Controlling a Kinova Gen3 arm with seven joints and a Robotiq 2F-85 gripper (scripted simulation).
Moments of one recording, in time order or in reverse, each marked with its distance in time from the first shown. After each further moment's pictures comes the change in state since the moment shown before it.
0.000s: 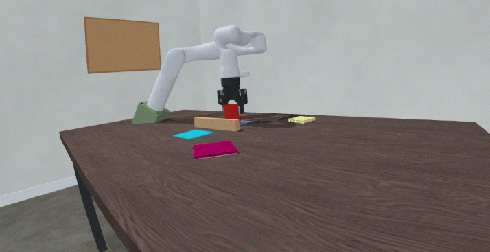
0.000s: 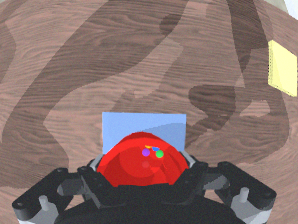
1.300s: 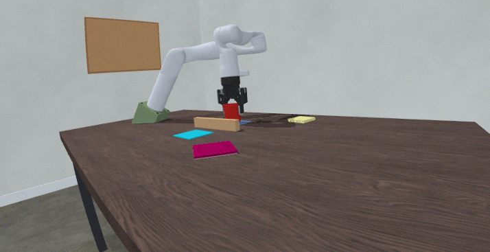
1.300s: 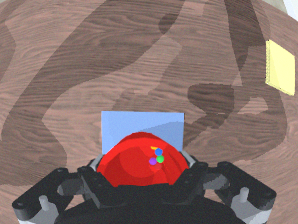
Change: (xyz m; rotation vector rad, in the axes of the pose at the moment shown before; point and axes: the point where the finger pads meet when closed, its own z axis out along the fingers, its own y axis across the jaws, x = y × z) arm -0.001 0.001 -0.003 -0.006 -0.002 0.002
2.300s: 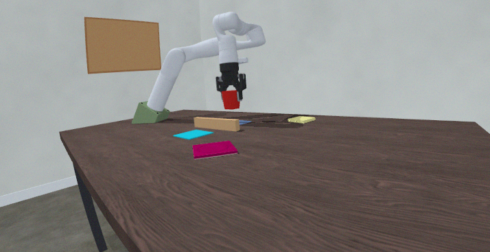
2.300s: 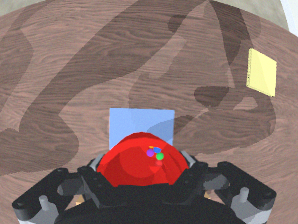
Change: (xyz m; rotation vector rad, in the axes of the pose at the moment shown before) arm -0.002 0.001 -0.053 -0.002 -0.004 -0.010
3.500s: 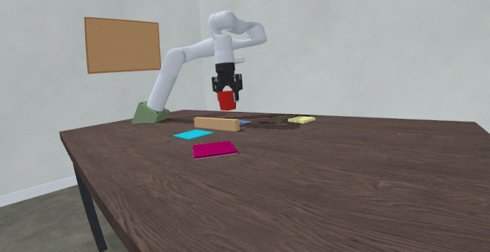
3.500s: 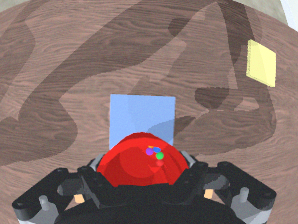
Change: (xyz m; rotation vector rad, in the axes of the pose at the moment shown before) arm -0.021 -0.001 0.001 0.005 0.013 -0.003
